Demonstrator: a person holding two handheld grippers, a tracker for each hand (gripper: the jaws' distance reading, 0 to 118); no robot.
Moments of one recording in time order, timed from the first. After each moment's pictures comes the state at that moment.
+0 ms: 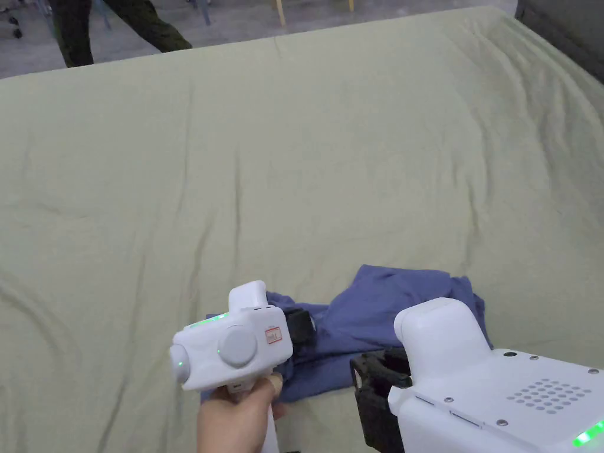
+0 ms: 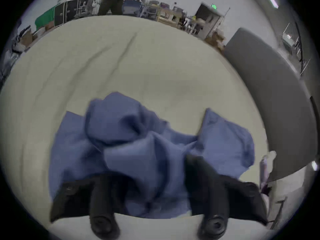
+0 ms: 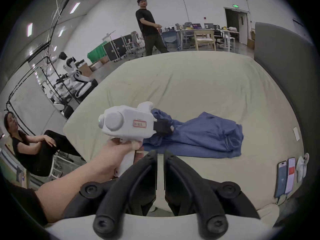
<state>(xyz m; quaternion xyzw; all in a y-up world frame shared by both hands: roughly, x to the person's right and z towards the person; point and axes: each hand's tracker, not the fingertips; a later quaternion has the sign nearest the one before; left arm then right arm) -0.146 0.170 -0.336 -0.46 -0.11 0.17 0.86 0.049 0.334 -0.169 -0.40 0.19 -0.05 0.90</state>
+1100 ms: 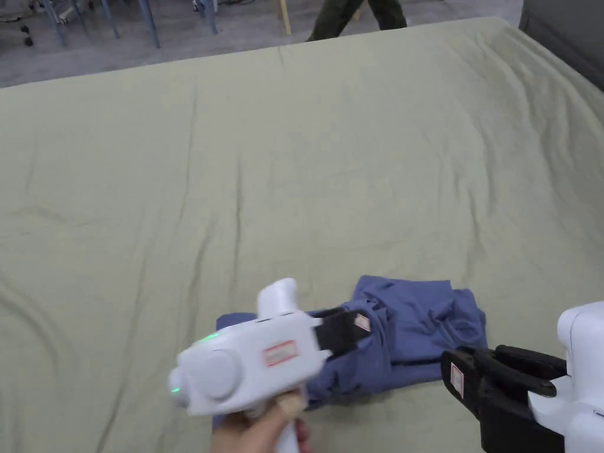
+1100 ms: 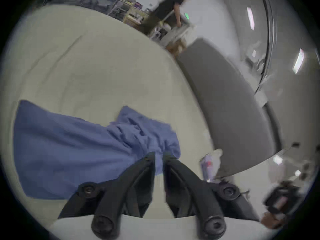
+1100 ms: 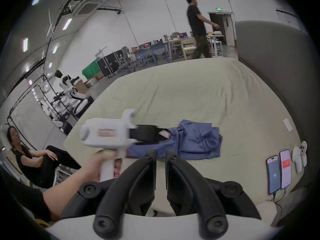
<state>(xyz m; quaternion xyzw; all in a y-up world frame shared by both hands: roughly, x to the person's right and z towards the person) -0.151 0.225 -0.294 -0.40 -0.29 0.32 0.81 0.125 0.355 -0.149 -0.35 0.17 -0.10 0.92</state>
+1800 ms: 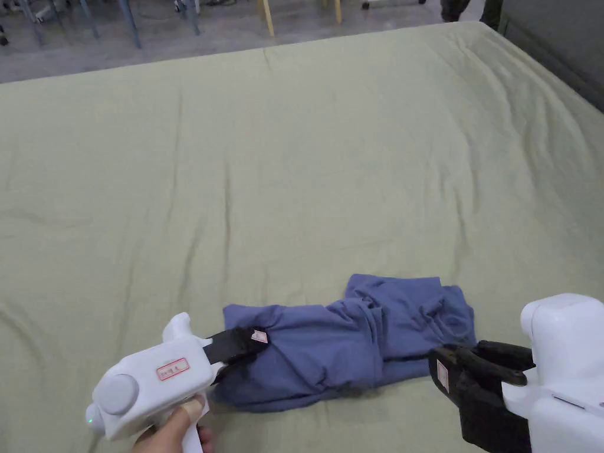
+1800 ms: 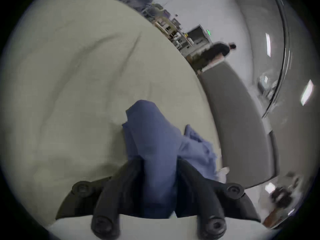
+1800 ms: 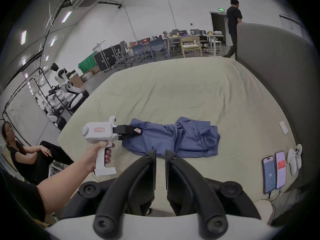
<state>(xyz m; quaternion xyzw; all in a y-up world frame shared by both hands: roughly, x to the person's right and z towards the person) -0.252 0.132 -0.336 -0.42 -0.21 0.41 0.78 0.111 0.352 -0.152 -0.37 0.14 -0.07 0.92</state>
